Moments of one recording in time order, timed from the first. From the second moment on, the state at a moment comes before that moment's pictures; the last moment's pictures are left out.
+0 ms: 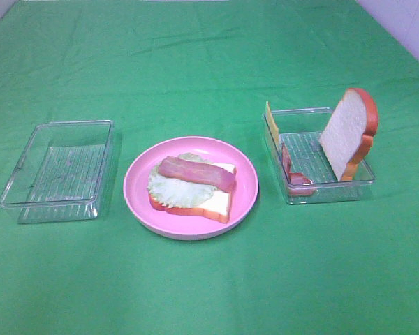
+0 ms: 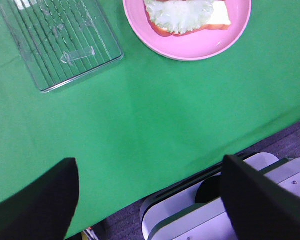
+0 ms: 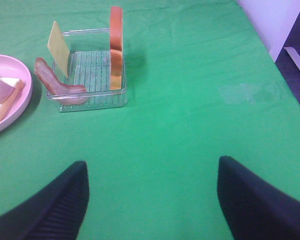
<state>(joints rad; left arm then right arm) -0.56 1.02 -1.11 -0.04 1.22 -0.20 -0.10 0.00 -0.50 0.09 1.07 -0.08</state>
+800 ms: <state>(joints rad) -0.56 0.13 -0.55 -0.04 1.13 -0.14 -0.10 0.00 -0.50 0.09 1.07 -0.08</state>
